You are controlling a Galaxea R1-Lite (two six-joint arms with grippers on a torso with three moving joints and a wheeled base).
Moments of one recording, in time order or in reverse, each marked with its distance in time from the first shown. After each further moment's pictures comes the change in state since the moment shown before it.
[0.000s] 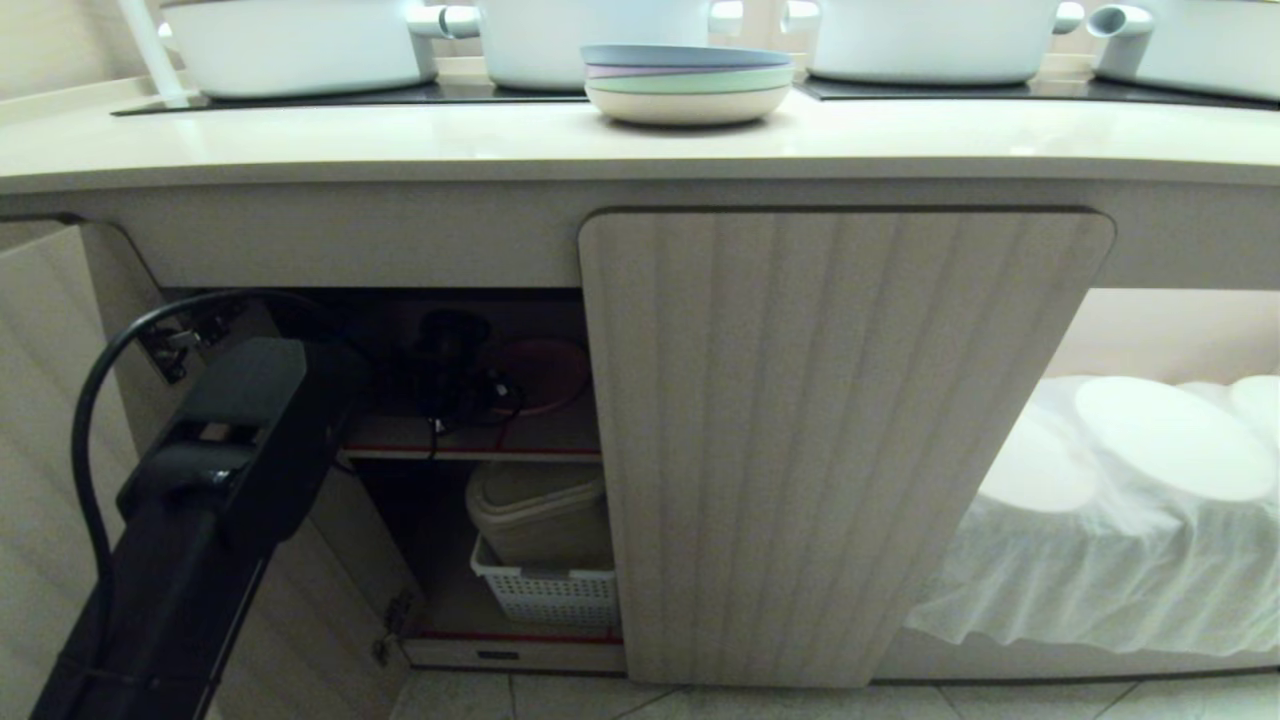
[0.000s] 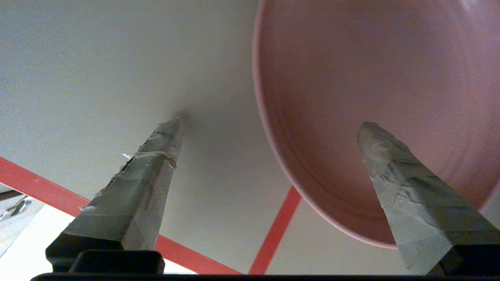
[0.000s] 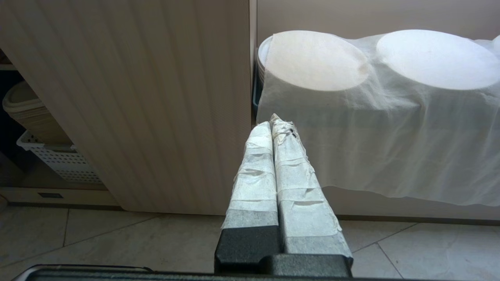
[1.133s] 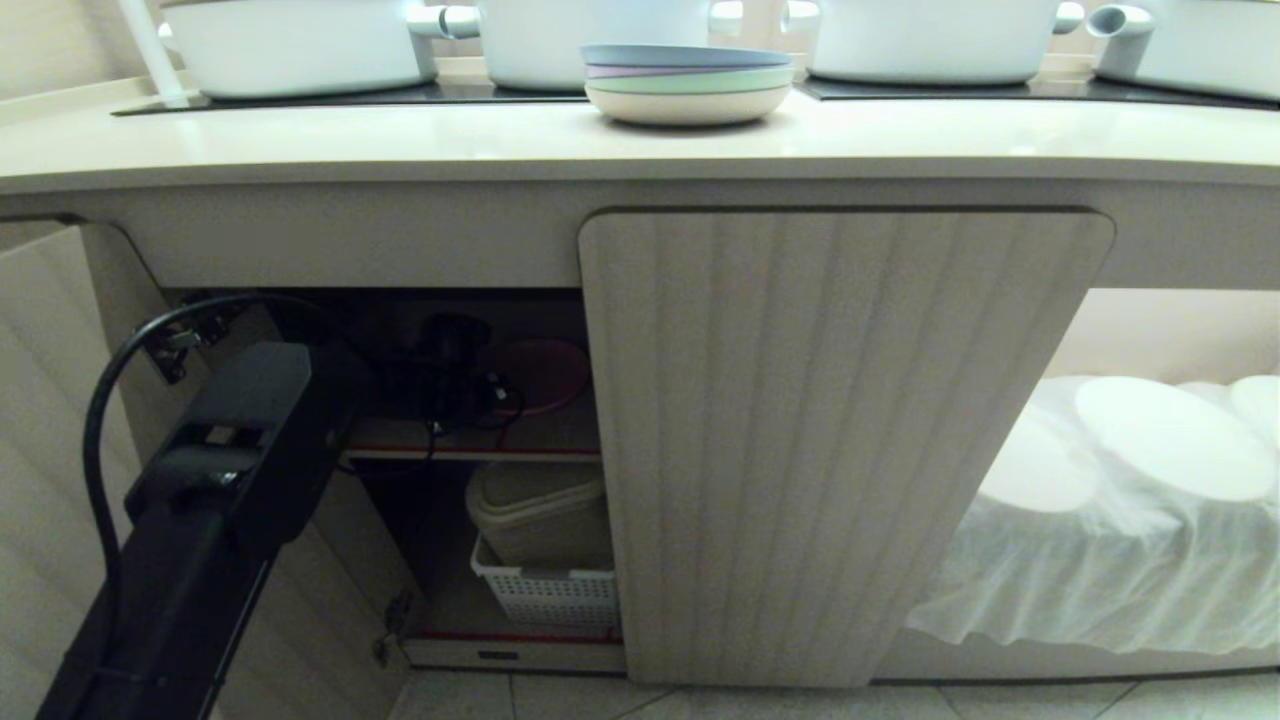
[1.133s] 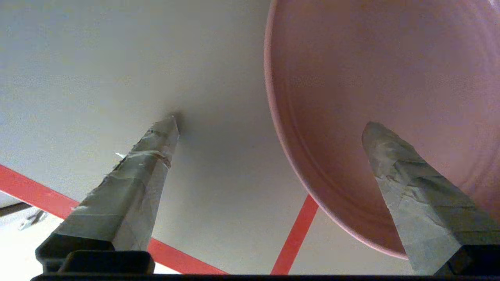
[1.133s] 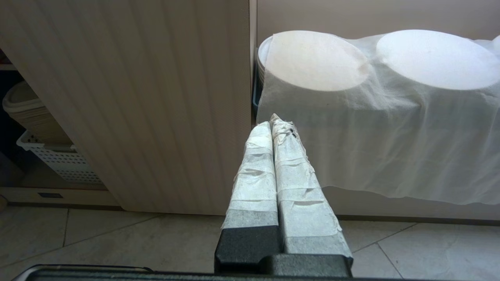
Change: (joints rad) left arm 0.001 0.017 -0.010 -0.012 0.023 0.049; right arm 0.000 0.000 0.000 0.000 0.000 0.000
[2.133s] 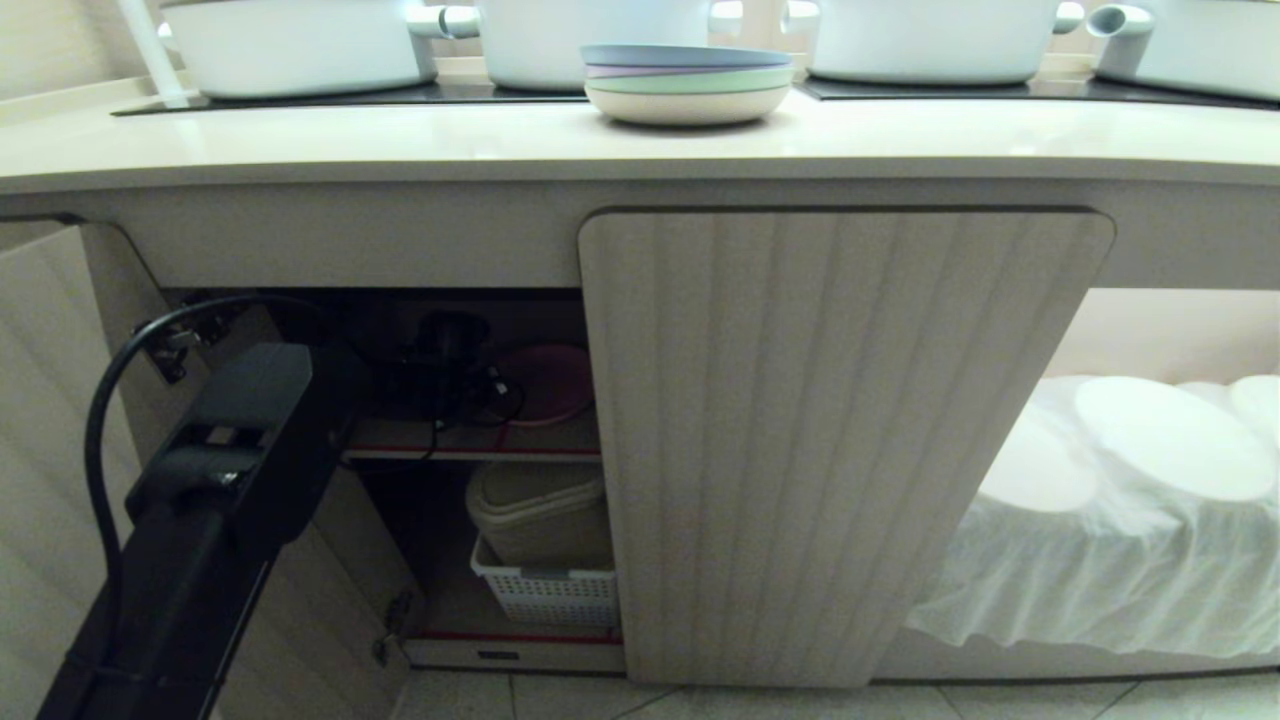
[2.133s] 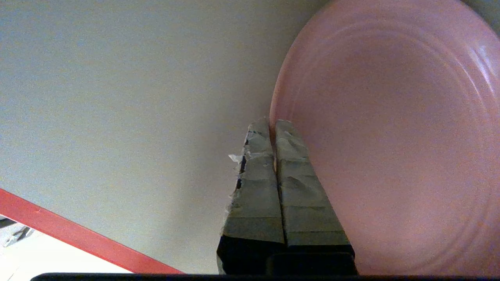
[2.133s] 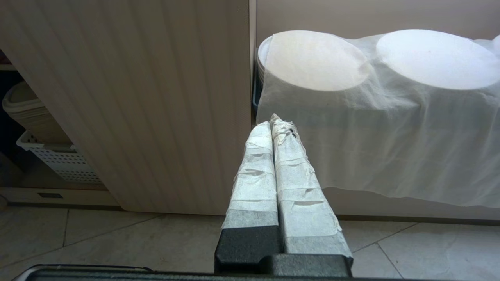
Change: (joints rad) left arm 0.002 0.002 0.001 -0.047 0.000 -0.001; right arm 0.000 0.000 0.000 0.000 0.000 0.000
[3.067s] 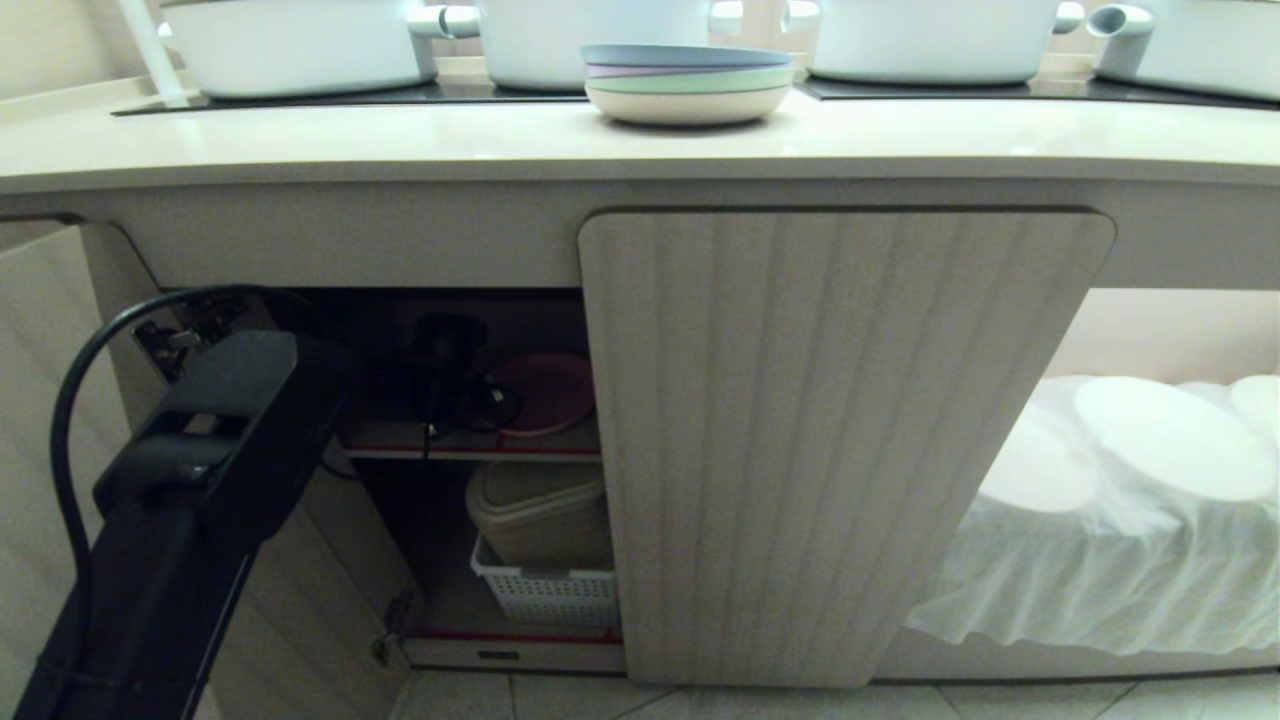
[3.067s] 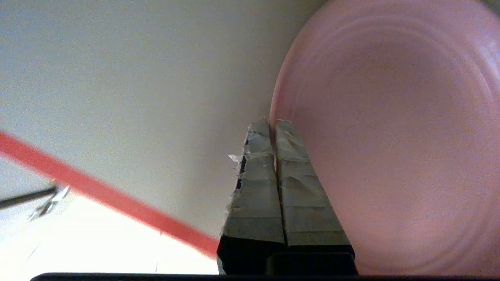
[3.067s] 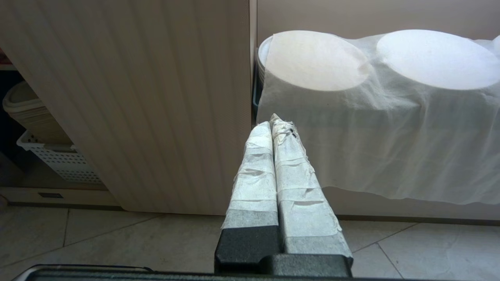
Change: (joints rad) left arm -0.003 -0.069 0.119 0.013 -0.002 0.002; right arm 0.000 0.000 0.000 0.000 0.000 0.000
